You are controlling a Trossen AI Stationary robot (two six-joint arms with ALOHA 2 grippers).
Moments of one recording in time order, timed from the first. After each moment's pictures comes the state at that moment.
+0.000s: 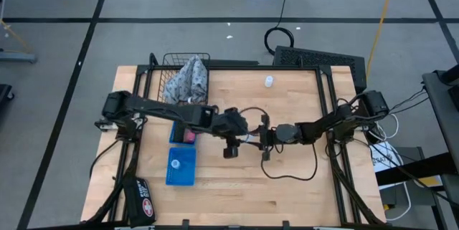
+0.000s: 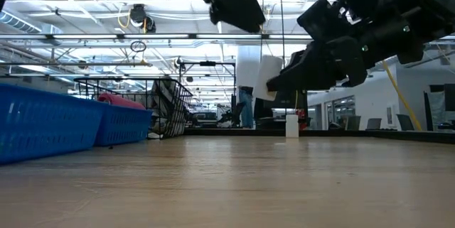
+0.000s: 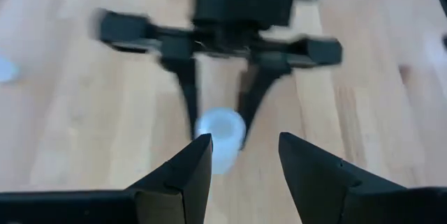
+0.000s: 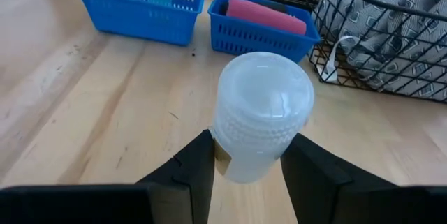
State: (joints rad) left arm -0.11 1.81 1.53 -0.53 -0.06 -0.06; right arm 0.16 1.61 0.46 0.82 0.21 -0.12
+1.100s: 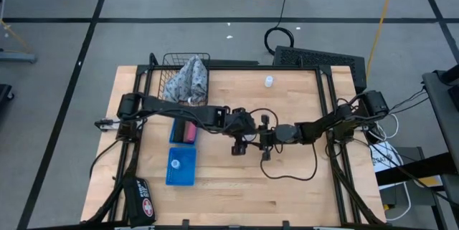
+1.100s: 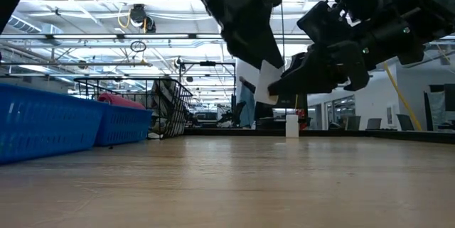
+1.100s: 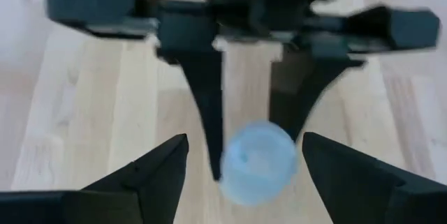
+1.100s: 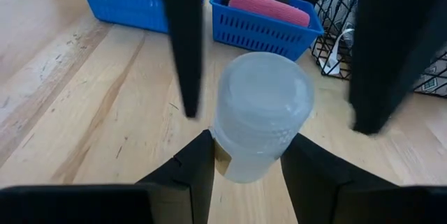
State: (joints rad) left arm -0.06 1.97 1.56 -0.46 -0.03 0.01; right arm 0.17 1.61 0.46 0.80 0.21 -0.12
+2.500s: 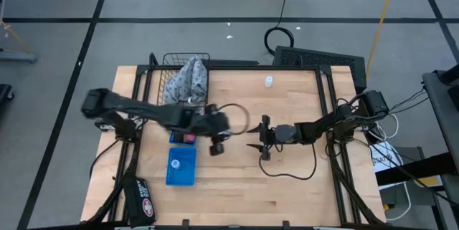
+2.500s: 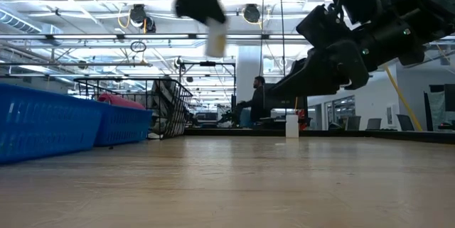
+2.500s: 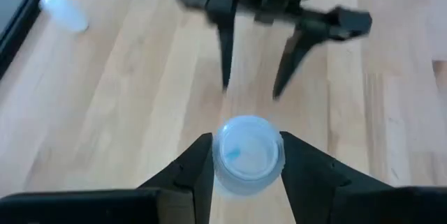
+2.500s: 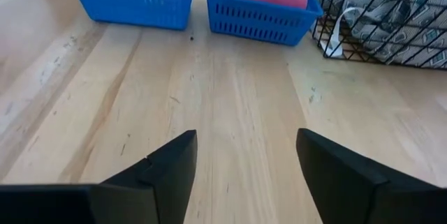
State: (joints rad) left arm -0.14 1.61 1.34 -0.55 -0.21 -0.19; right arm 0.17 1.61 0.46 0.77 0.21 -0.04
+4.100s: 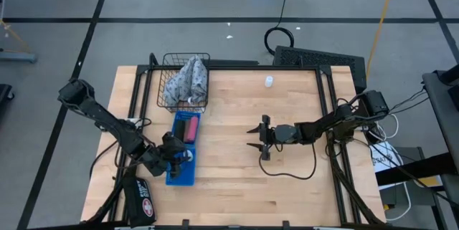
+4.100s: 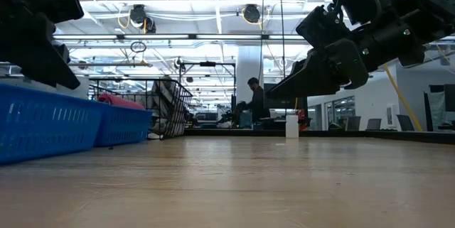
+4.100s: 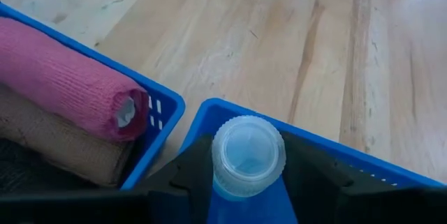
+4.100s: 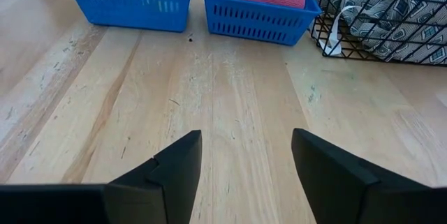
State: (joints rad) left arm -0.68 1.19 0.48 -0.19 -0.58 -0.87; right arm 0.16 1.61 0.46 0.77 0.21 -0.01
